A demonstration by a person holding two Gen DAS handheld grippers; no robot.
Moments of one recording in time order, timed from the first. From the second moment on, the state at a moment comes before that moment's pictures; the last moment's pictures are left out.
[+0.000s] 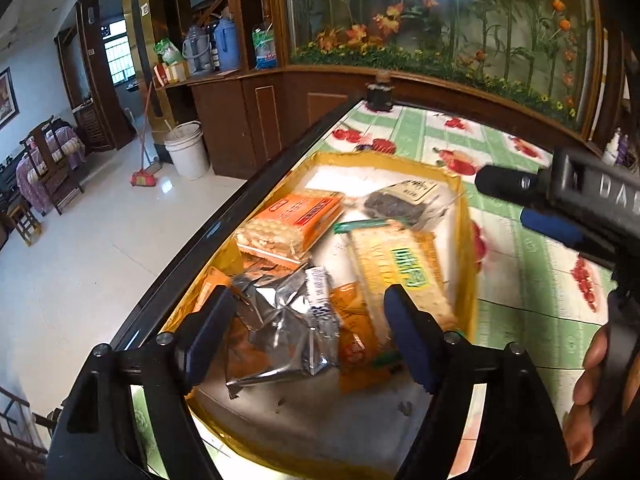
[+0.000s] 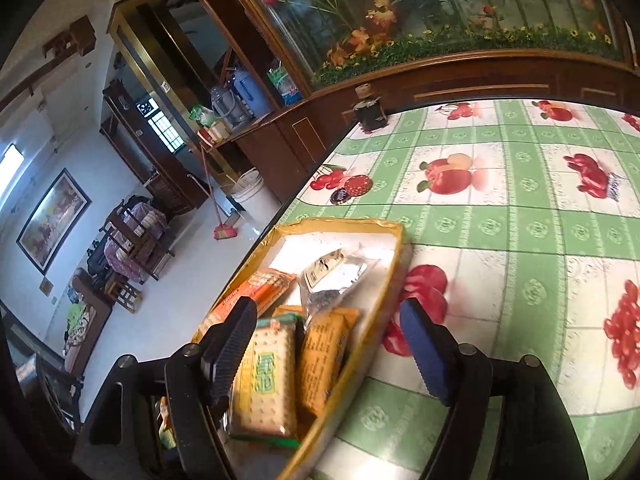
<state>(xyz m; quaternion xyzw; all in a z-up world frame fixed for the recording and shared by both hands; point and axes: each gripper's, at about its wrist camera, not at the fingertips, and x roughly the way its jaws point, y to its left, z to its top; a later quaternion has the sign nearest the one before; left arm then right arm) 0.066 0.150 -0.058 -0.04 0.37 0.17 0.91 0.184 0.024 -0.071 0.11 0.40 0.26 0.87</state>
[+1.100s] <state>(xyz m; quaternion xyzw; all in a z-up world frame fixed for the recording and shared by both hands) 0.030 -0.037 -0.045 0.05 0.37 -0.04 0.93 0.075 -0.246 -0.078 0.15 0.38 0.07 0.91</state>
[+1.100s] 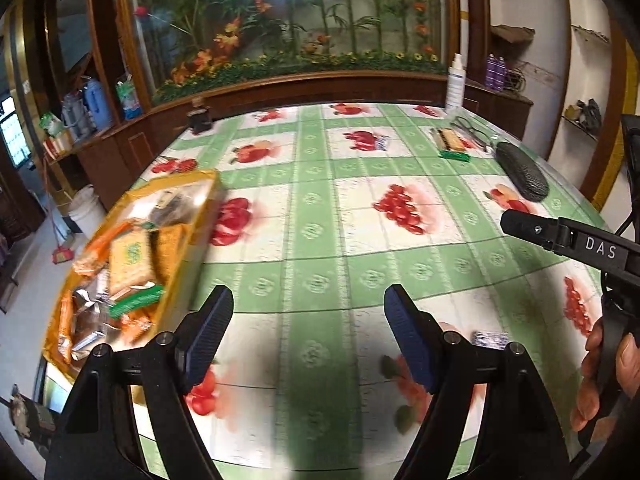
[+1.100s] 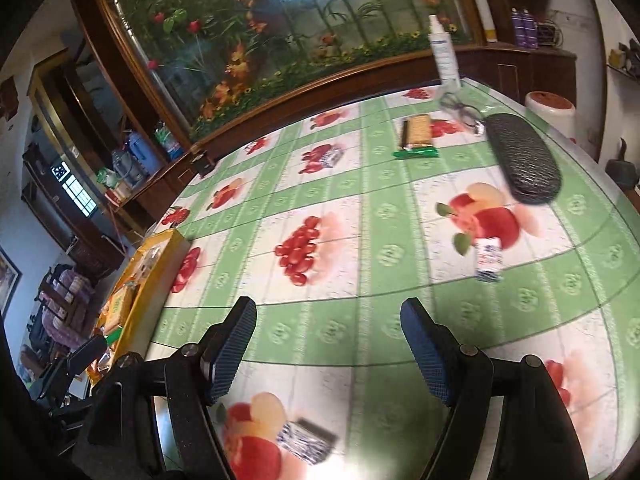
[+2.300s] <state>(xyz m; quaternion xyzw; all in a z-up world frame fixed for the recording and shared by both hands) 0.010 -0.144 -0.094 0.10 0.44 -0.16 0.88 0.057 -0.322 -0.105 0.14 0.40 -0.01 0.91</state>
